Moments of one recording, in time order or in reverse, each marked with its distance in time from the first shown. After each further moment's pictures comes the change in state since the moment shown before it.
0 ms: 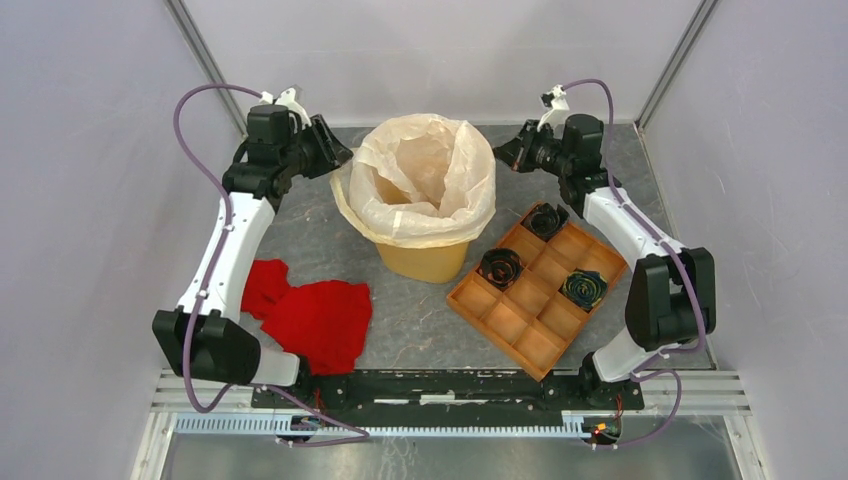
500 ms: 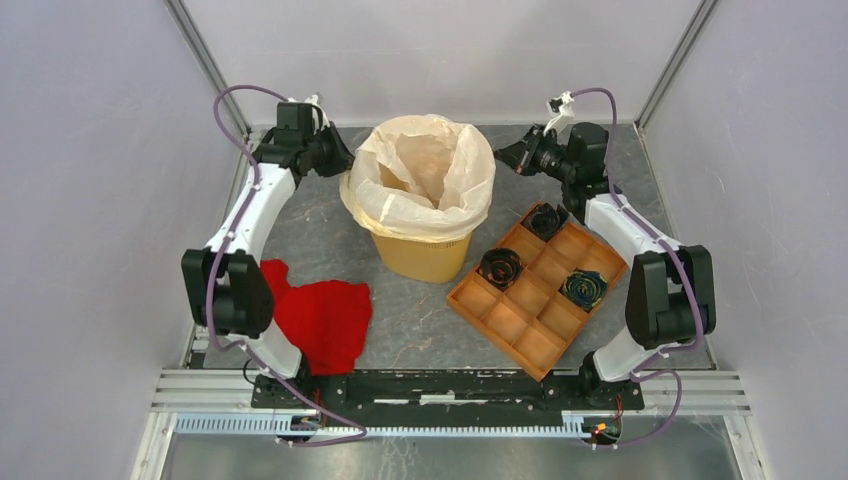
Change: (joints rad) left arm -0.001 0.293 0.098 0.003 0.003 -0.004; right arm -0.029 0.003 -0.092 0.152 -0.054 0.097
